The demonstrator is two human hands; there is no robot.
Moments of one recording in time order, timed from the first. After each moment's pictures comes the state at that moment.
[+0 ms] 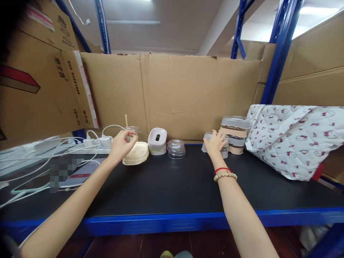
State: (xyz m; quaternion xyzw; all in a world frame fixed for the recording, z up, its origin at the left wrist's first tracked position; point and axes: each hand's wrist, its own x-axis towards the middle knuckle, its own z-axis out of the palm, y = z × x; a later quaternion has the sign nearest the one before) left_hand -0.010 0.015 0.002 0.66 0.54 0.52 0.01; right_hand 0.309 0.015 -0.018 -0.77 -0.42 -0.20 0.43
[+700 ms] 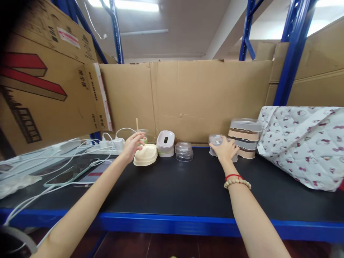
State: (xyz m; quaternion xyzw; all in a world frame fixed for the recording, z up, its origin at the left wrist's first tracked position) left_hand -0.005 0.007 0.012 0.50 0.39 0.65 0.42; right_hand 0.309 0.005 -0.022 -0.80 -0.40 -0.16 0.42
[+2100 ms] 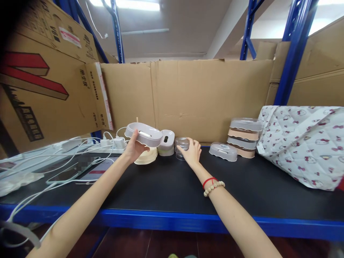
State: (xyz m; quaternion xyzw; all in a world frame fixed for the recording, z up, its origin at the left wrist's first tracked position) left_hand 0.000 0.002 0.005 0.54 0.31 0.60 0.50; right_hand 0.207 0.014 -0.045 -0.65 -0.55 -0.03 0.52
